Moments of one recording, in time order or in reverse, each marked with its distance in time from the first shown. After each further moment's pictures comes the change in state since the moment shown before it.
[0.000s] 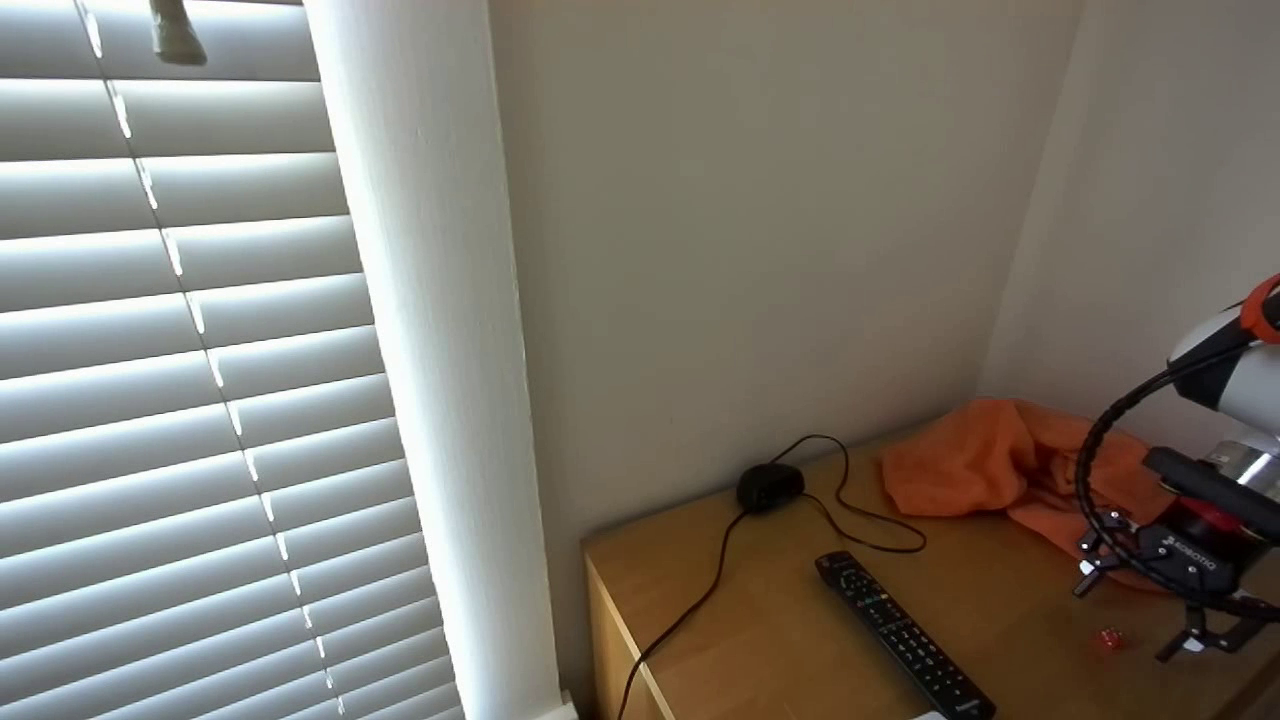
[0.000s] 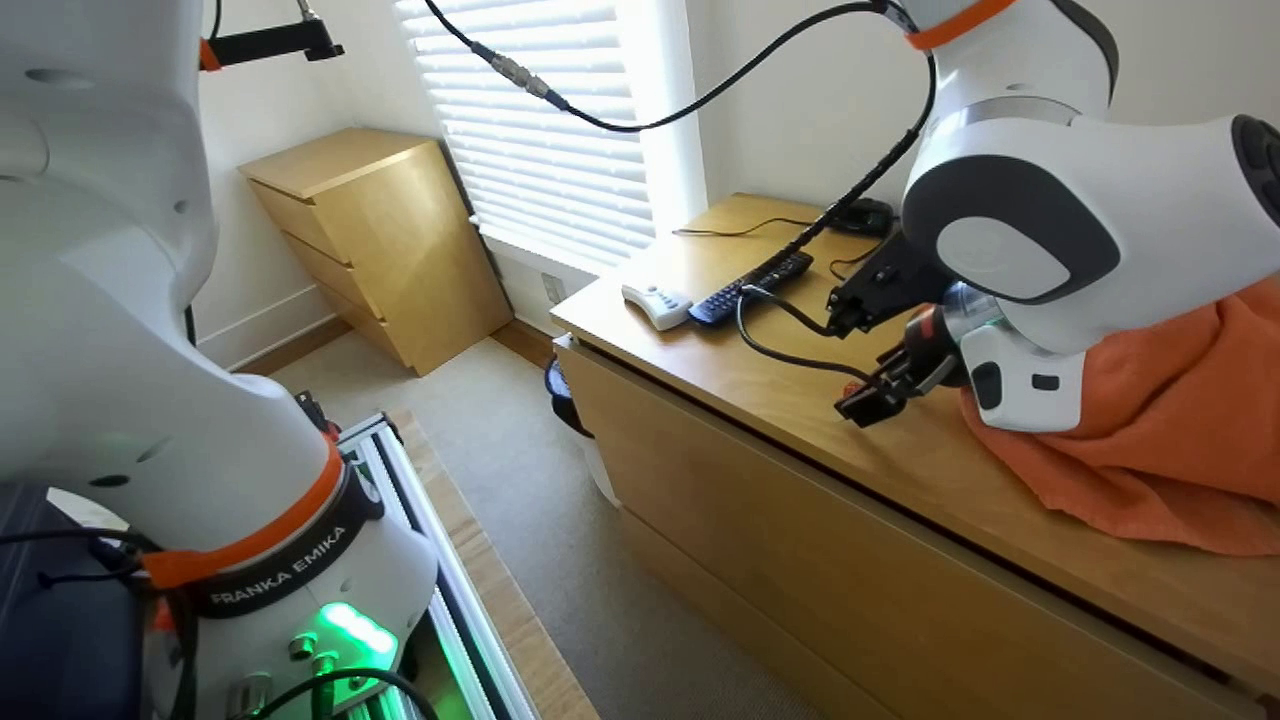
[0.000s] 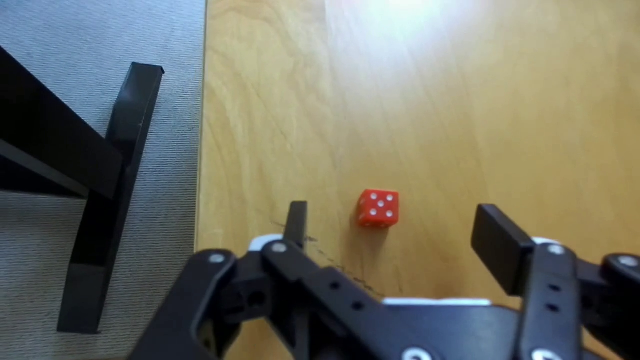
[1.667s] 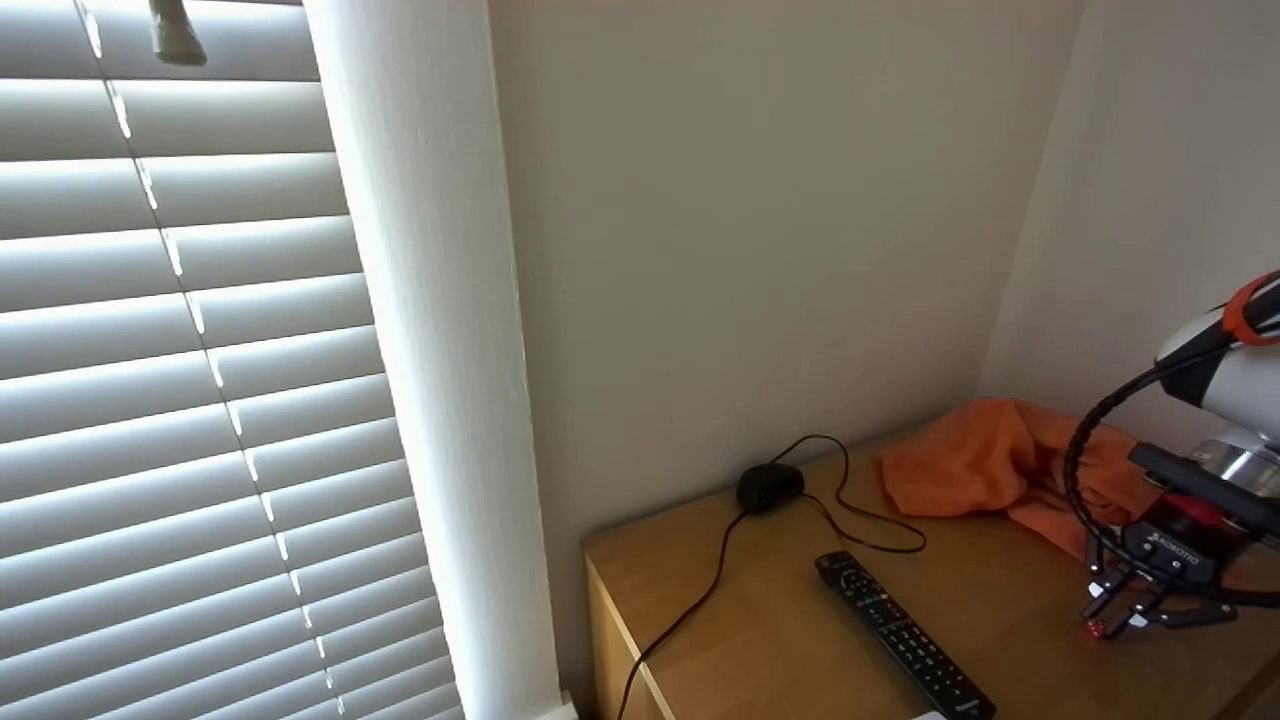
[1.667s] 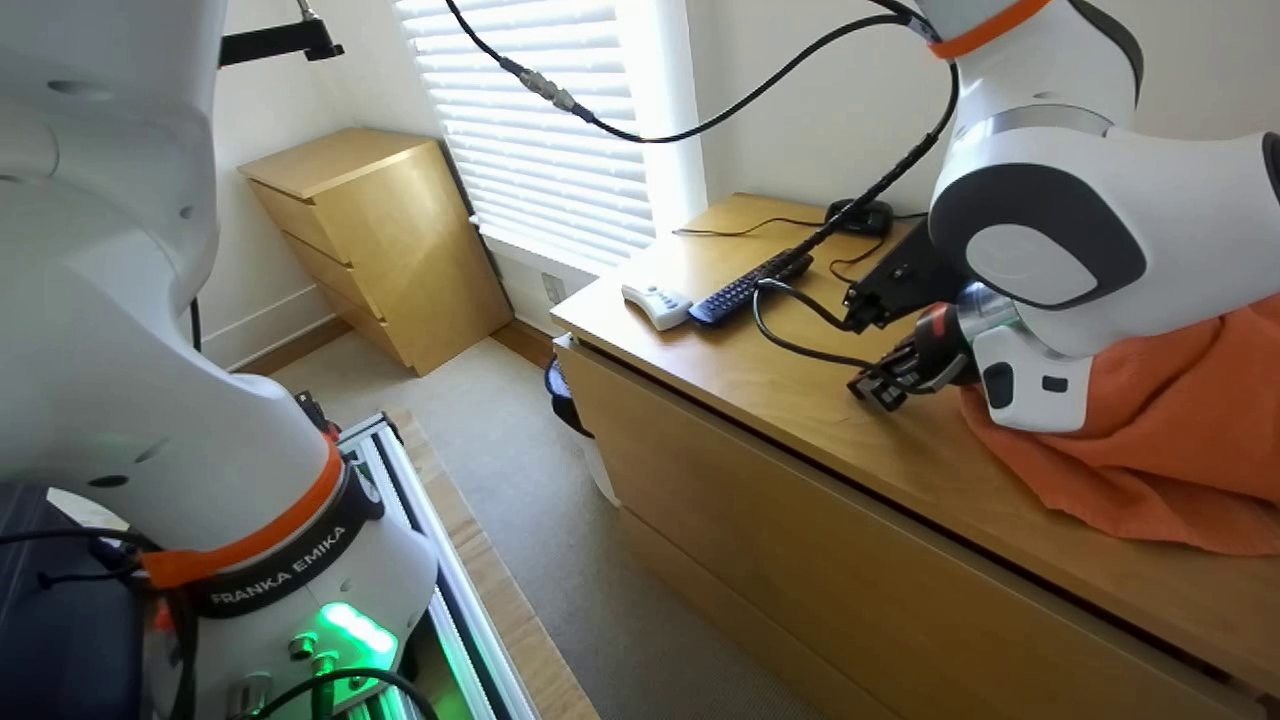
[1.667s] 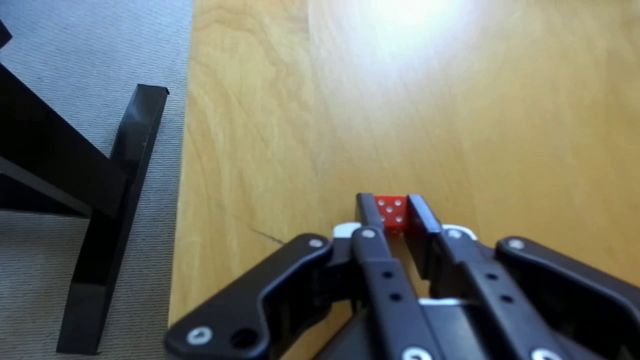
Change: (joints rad) arm -0.007 0.056 0.000 0.078 0.004 -0.078 0.027
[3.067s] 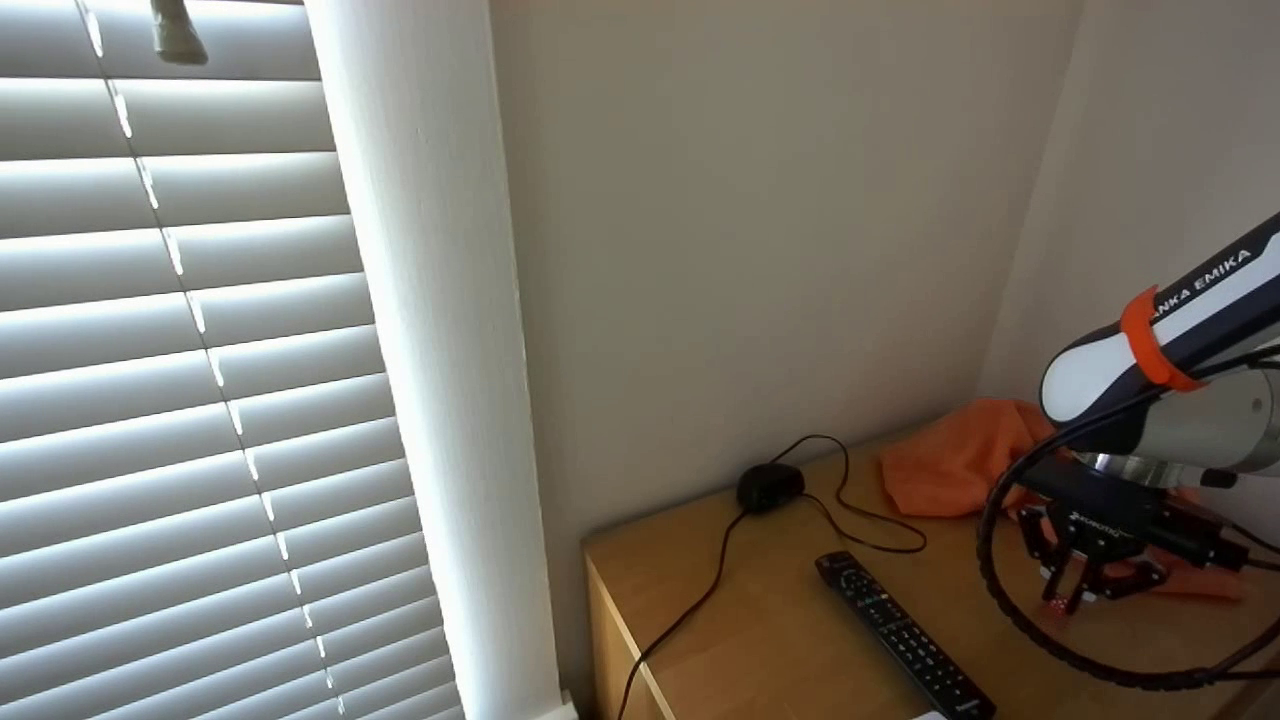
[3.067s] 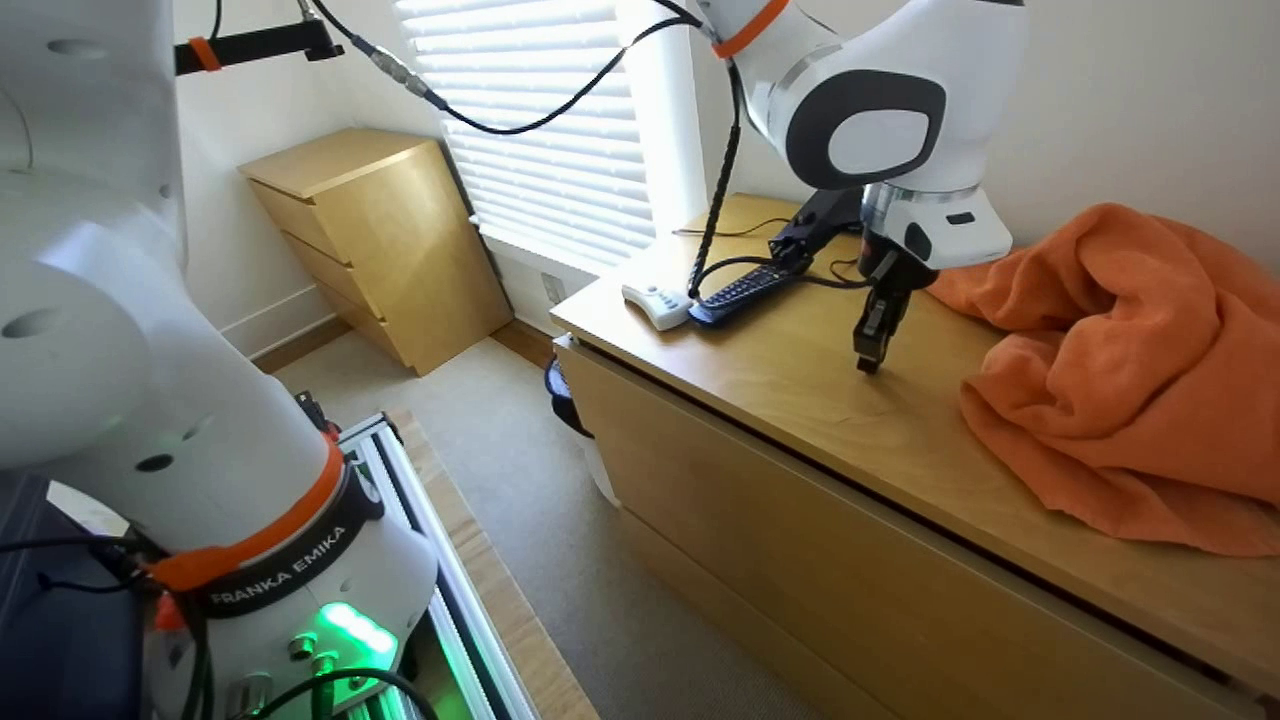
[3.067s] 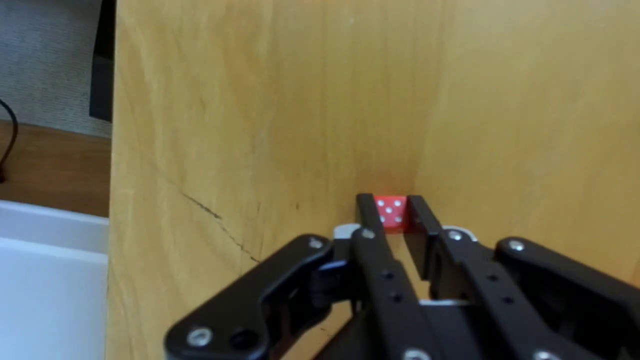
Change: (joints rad) arm 0.298 -0.161 -0.014 -0.207 -0.460 0.550 0.348
